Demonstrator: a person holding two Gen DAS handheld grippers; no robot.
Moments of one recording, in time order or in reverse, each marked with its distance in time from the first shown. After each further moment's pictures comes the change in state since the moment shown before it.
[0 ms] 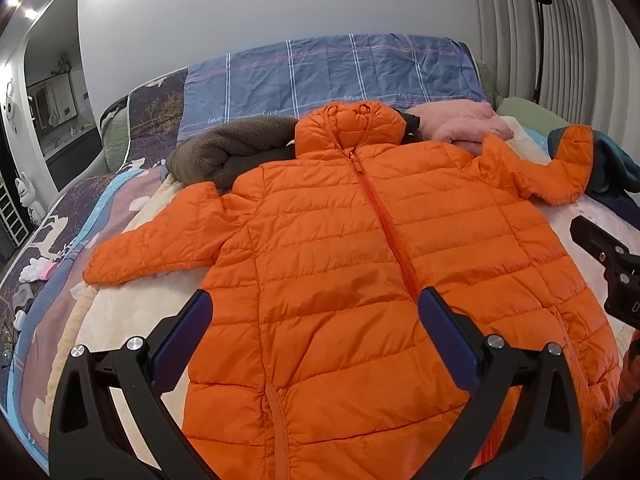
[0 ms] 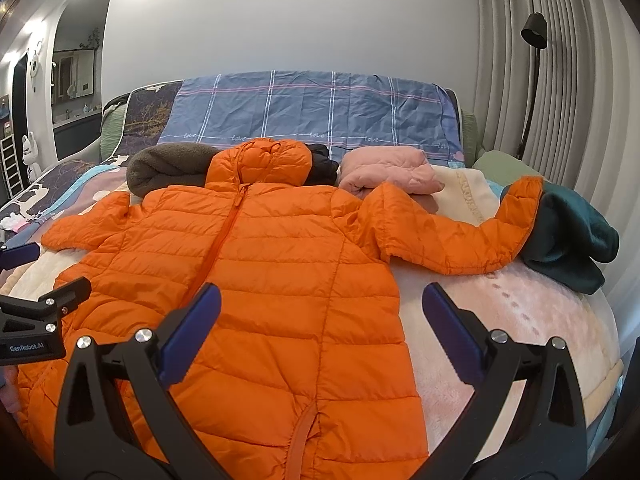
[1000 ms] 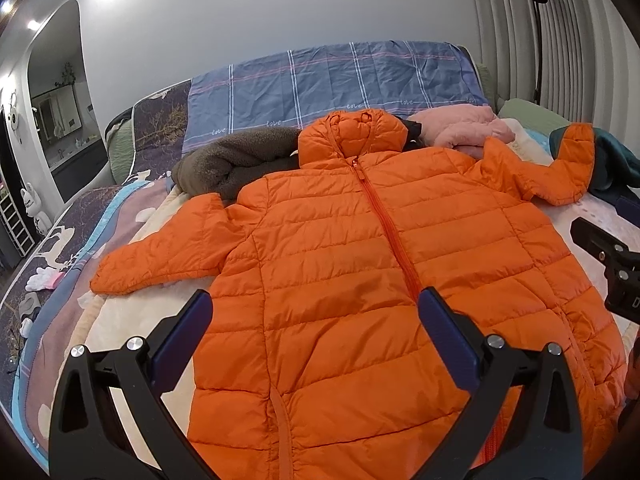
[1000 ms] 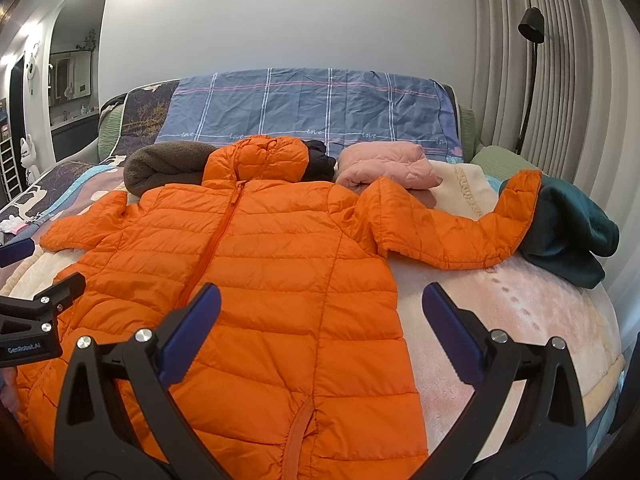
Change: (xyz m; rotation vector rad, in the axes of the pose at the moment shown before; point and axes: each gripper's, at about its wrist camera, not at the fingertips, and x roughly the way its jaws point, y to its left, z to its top) left arm -0.005 -0.003 0.000 0.025 -0.044 0.021; right arm 0.002 -0.006 0.000 0.019 0.017 -0.001
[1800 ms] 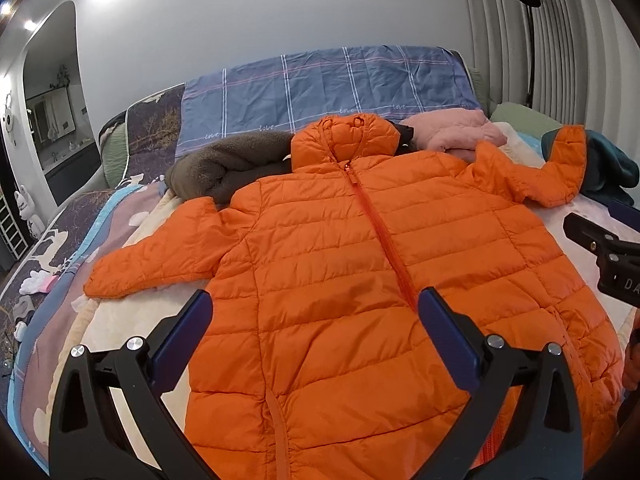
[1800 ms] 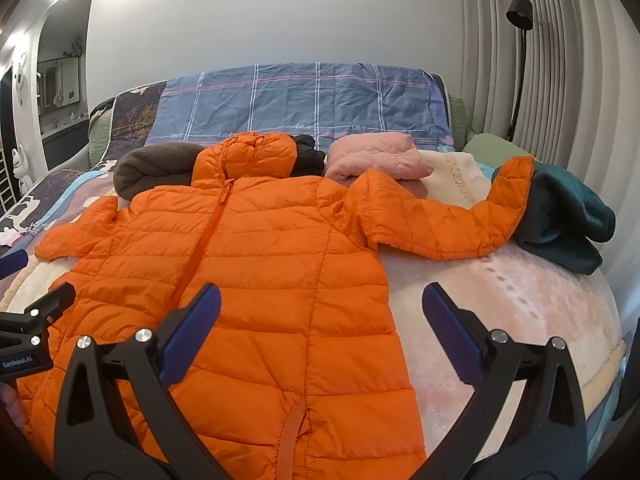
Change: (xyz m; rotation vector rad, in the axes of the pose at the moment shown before) left arm 0.000 0.000 -0.004 0.008 -0.019 -0.031; right arm 0.005 -0.009 0.001 0.044 0.021 -0.023
